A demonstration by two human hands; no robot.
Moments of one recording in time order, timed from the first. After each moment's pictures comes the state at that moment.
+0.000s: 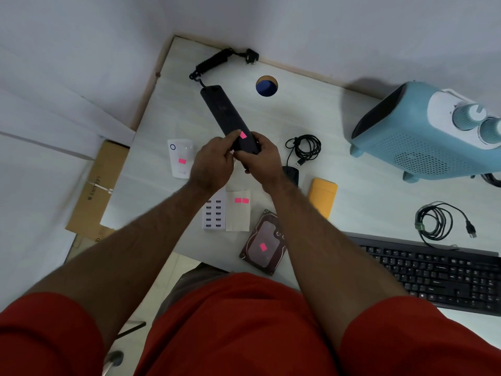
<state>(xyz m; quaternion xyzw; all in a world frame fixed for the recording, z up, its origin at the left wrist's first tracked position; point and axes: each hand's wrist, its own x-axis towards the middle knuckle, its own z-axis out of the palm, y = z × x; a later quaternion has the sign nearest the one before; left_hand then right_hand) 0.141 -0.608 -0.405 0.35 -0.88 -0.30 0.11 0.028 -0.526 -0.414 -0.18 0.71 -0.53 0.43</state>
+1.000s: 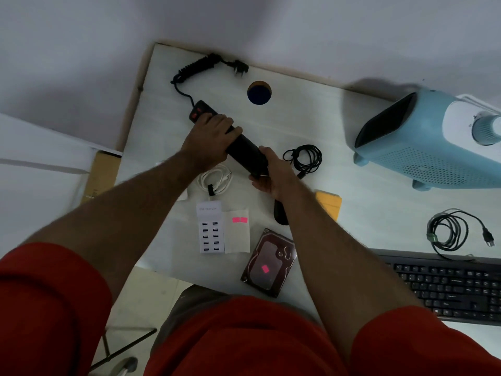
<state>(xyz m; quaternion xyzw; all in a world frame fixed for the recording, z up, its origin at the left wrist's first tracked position) 0.080 -0.709 -0.435 0.09 -0.99 0.01 -0.09 -0.028 -0.537 -0.450 0.15 0.61 -0.49 0.61</state>
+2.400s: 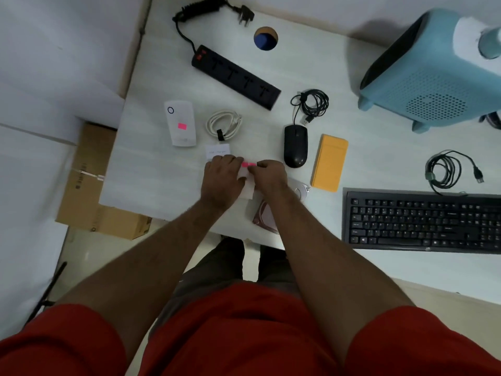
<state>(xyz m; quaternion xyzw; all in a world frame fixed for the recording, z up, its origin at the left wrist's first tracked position) 0.228 -0.536 -0.475 0.30 -0.94 -0.18 -0.01 0.116 -0.460 -0.458 -0.02 0.83 -0.35 0.44</state>
